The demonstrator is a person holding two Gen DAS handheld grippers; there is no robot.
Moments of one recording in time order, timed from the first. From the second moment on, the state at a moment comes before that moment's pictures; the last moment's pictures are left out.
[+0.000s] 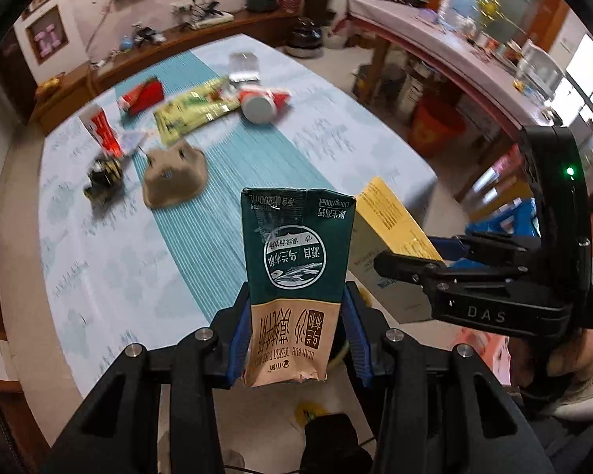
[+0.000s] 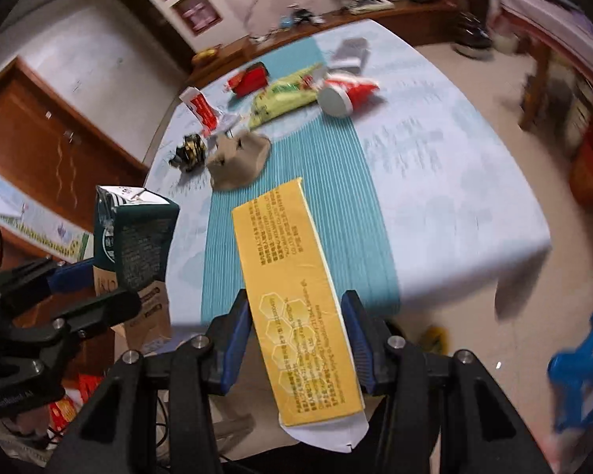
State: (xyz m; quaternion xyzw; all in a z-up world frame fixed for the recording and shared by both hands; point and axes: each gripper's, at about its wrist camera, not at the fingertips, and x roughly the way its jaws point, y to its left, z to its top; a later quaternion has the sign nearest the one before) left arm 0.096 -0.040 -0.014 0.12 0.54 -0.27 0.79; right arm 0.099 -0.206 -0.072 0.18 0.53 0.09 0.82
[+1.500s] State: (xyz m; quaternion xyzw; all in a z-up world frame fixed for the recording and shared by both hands) left arm 0.076 -0.079 -0.416 -0.01 0.70 -0.11 0.71; right arm 0.042 -0.252 -0.432 0.30 0.68 -0.01 0.67
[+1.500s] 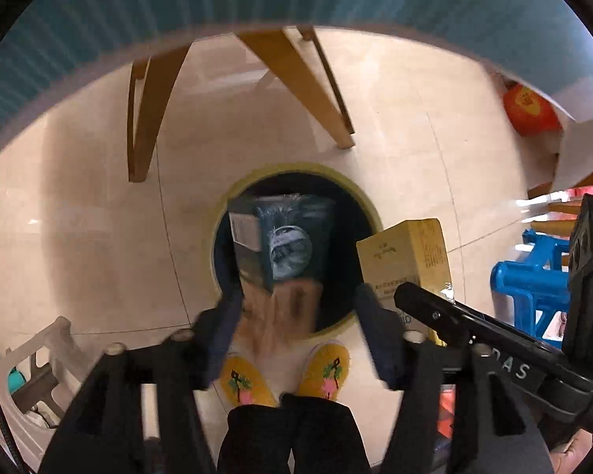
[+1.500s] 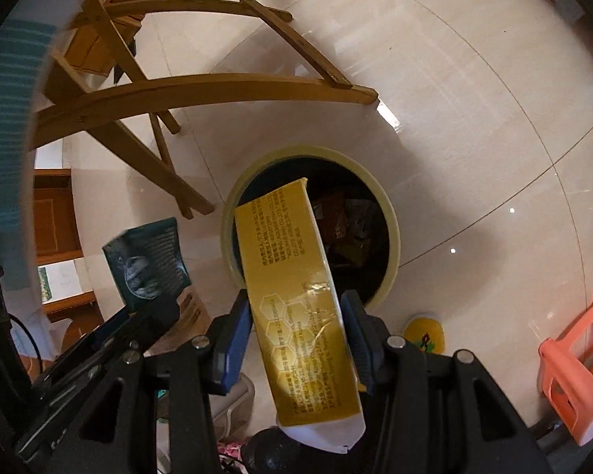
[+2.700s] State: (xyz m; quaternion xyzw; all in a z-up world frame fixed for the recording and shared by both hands) left arm 0.038 -0.033 -0.273 -0.05 0.65 -0.07 0.75; right arm 0.038 -0.243 -0.333 0.27 0.63 0.02 0.73
